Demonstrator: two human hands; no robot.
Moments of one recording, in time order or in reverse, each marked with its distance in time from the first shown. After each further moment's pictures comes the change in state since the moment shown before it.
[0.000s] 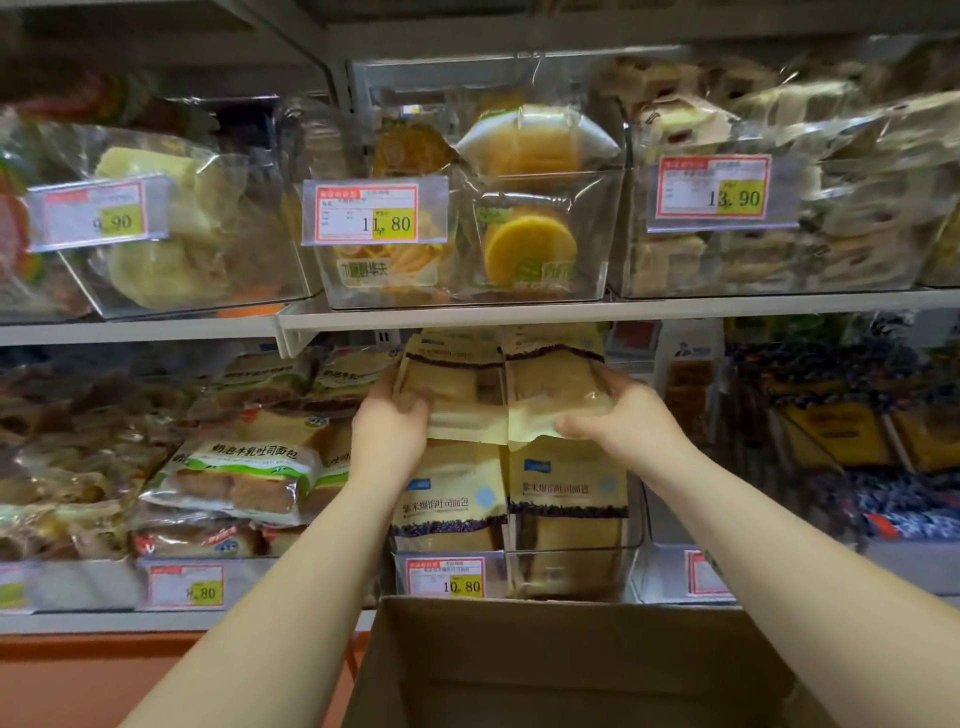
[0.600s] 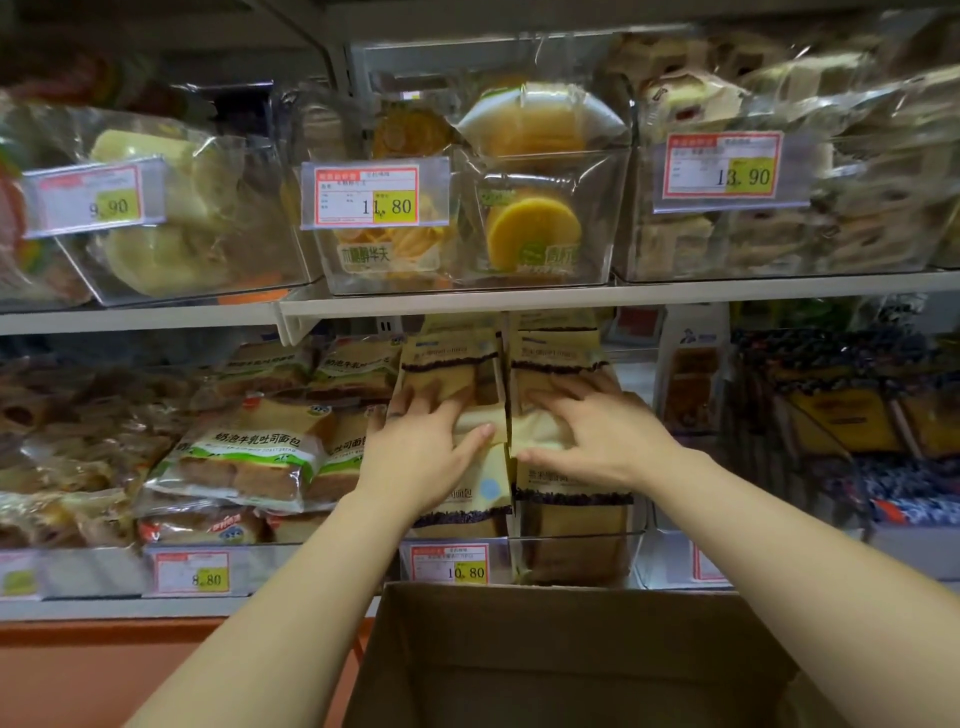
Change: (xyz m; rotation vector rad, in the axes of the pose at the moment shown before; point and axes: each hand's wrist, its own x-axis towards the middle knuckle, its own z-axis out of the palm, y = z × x) left_hand -0.011 -0.017 0.006 0.905 -0.251 0.356; right_hand -0.004 -0.001 0.013 -0.918 -0.217 -0.373
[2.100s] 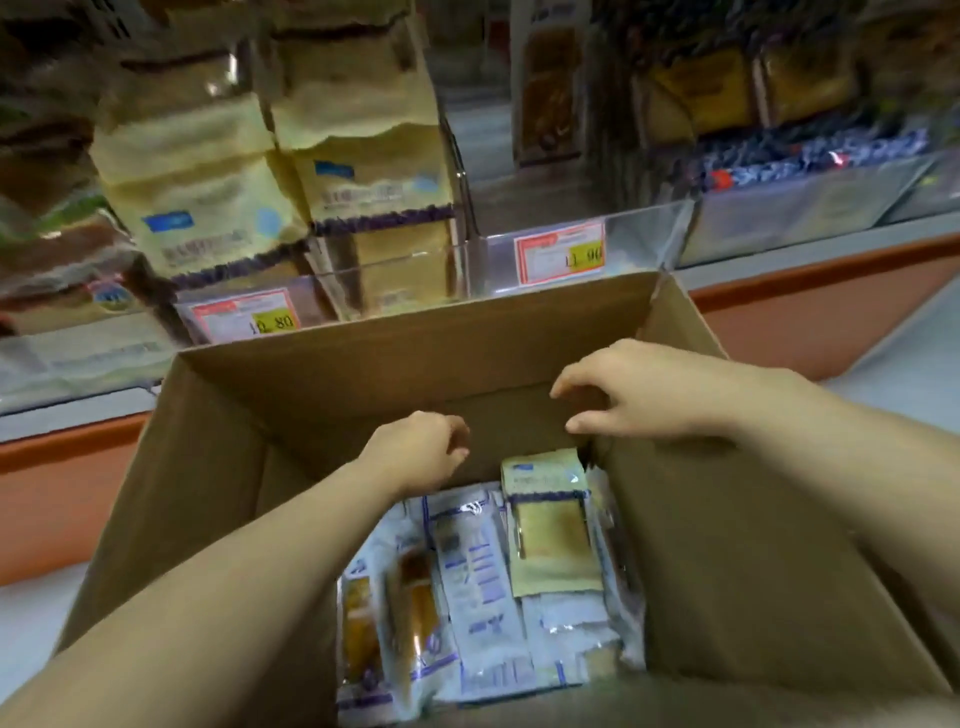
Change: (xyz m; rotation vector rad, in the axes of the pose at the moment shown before) left_hand -0.136 0.093 0.174 -0.037 -0.737 0.280; right_hand -0.203 0.082 0.077 0.100 -0.524 0.013
